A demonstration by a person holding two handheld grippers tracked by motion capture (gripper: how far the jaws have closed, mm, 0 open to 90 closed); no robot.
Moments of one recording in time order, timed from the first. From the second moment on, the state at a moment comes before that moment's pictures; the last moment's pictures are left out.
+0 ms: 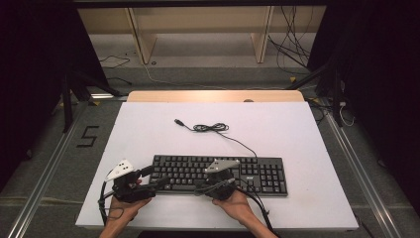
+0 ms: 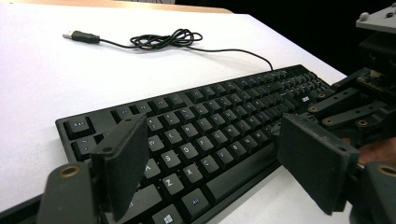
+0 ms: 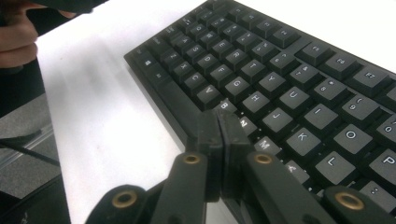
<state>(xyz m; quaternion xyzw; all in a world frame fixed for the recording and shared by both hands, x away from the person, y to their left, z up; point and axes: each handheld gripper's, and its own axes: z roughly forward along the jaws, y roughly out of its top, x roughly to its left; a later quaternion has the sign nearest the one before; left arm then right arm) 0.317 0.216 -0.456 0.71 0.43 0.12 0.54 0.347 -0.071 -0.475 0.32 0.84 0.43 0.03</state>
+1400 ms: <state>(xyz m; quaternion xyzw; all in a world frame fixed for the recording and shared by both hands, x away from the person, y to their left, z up) 0.311 0.215 -0.457 0.73 0.42 0.13 0.53 0.347 -0.064 -0.484 0.33 0.85 0.41 0.03</state>
